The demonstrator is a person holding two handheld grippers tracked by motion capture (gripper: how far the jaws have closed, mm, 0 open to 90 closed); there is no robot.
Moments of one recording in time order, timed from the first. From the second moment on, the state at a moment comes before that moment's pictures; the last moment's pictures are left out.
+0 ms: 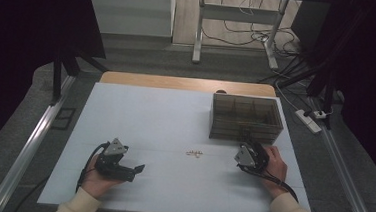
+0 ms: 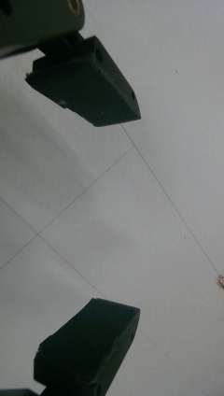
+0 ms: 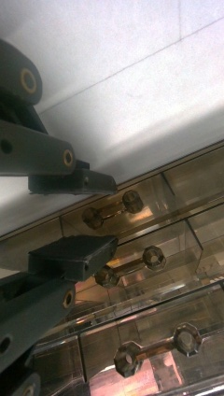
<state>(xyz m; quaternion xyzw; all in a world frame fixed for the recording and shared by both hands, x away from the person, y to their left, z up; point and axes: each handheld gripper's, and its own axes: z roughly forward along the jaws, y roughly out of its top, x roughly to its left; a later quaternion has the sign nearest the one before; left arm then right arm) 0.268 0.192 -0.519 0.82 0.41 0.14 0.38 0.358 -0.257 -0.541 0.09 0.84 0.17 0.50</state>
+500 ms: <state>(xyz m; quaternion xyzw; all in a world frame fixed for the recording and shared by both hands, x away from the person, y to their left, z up) 0.268 0.192 -0.519 0.82 0.41 0.14 0.38 0.361 -0.257 -0.543 0.09 0.84 0.17 0.51</state>
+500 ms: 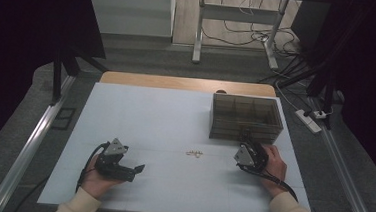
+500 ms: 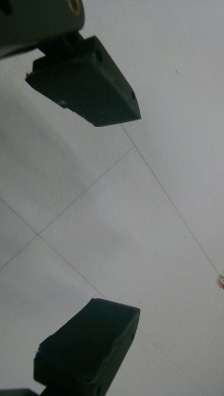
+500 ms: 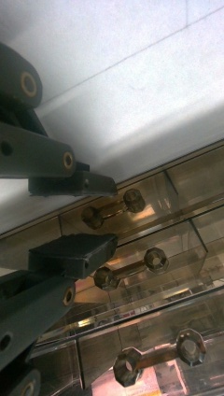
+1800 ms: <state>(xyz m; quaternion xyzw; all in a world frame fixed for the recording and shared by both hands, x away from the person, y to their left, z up) 0.268 0.193 -0.520 0.82 0.41 0.14 0.38 0.364 -0.254 -0.549 0.08 0.83 0.14 0.53</state>
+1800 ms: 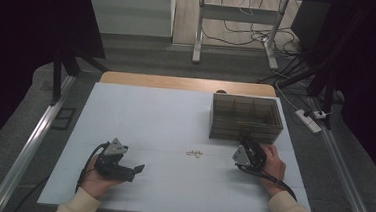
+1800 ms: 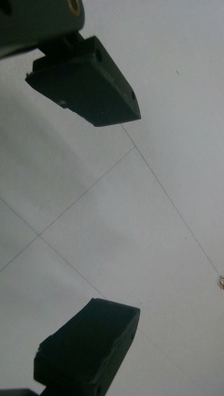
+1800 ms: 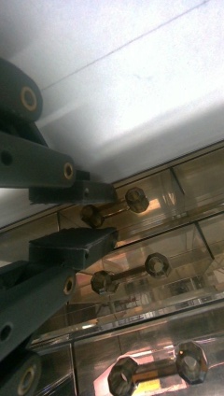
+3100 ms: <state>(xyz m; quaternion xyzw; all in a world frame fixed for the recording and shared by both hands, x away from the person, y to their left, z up) 0.268 0.194 -0.520 0.82 0.41 0.14 0.38 0.362 -0.250 -0.554 0.09 0.83 0.13 0.54</state>
